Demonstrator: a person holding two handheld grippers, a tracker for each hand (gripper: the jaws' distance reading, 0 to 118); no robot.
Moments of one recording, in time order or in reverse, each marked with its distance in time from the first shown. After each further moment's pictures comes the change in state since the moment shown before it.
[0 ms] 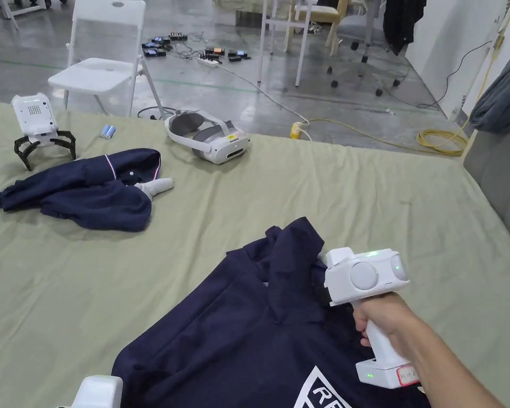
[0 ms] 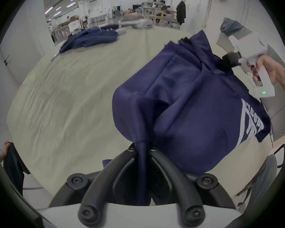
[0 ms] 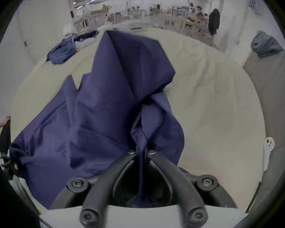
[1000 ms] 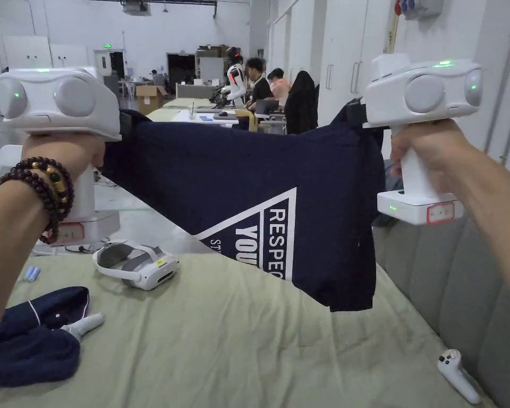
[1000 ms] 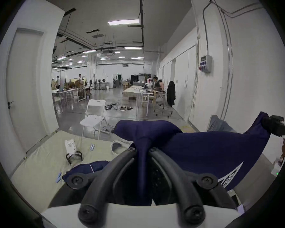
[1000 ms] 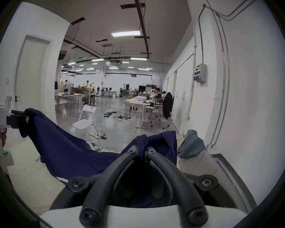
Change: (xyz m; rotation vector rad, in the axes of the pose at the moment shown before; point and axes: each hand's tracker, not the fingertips) left arm 0.062 0.467 0.237 0.688 -0.065 0.018; right arm 0.121 0.176 0.422 0.805 -0.345 -0.129
